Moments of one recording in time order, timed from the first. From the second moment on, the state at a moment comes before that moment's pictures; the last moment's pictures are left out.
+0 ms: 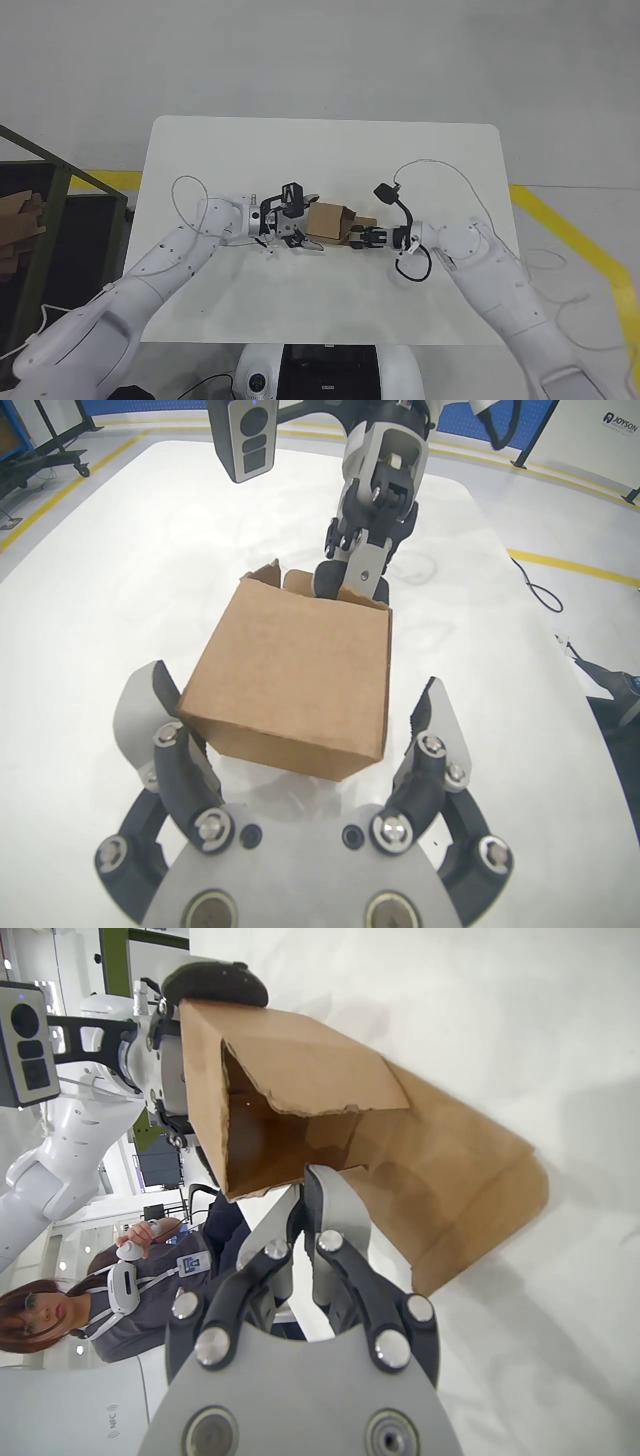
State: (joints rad) left arm 0.84 -1.05 -0.66 -1.04 1.44 -0.90 0.47; right arm -1.00 -1.19 0.93 -1.19 -0.05 -0.30 0.96
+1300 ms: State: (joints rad) left arm 0.84 -1.08 -0.69 -1.03 1.44 -0.91 0.42; right arm -0.95 -1.25 0.85 -1.07 0.05 -0.37 0.86
